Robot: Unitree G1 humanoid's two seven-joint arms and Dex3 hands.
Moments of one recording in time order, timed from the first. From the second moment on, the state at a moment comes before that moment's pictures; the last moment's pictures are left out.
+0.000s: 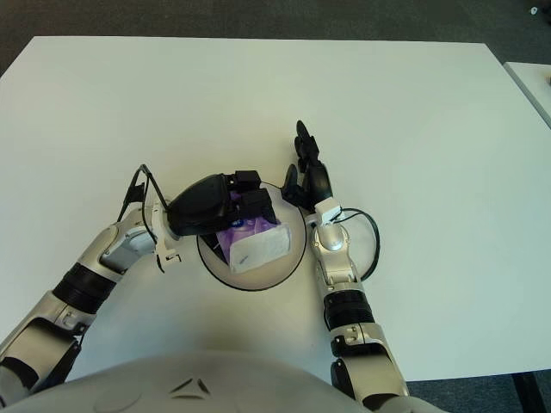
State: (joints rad) left arm -0.31 0.33 -0.40 0.06 0.67 -0.92 -0.06; right arm -0.17 -0.03 0.05 0.33 -0.05 -0.41 0.01
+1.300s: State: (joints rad) left arm -0.32 0.34 -0.40 0.12 0.76 -0.97 0.09; right arm -0.20 -0.03 0.05 0.38 -0.04 -0.45 0.03
